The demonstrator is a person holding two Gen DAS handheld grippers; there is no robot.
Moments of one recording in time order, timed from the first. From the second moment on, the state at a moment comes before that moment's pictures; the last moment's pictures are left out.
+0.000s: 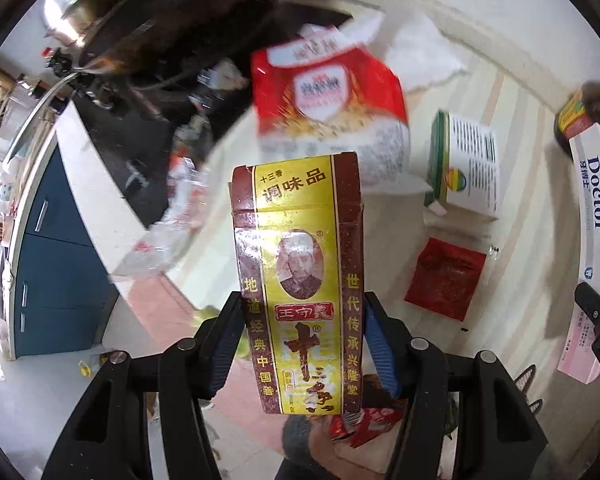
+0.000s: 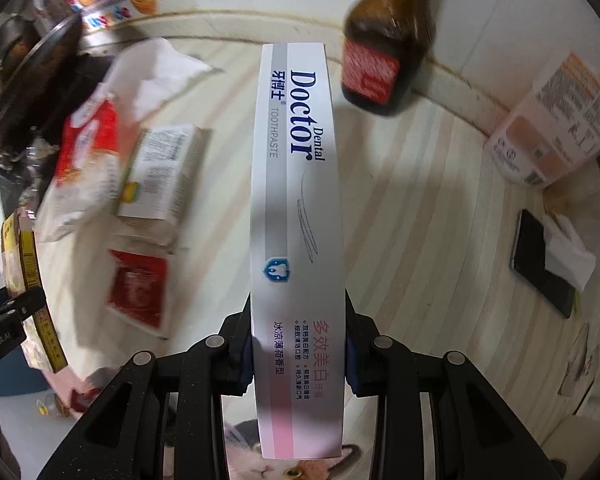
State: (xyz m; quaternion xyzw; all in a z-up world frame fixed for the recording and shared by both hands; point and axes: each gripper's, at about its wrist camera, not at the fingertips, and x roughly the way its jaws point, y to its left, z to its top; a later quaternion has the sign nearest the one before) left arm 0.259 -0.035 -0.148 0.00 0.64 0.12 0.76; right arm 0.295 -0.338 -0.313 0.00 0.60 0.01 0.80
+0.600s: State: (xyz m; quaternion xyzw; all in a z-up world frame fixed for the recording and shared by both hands) left arm 0.122 0.137 -0.160 -0.12 0.56 0.21 0.79; right arm 0.205 -0.112 -0.195 -0.04 0.56 0.17 0.81
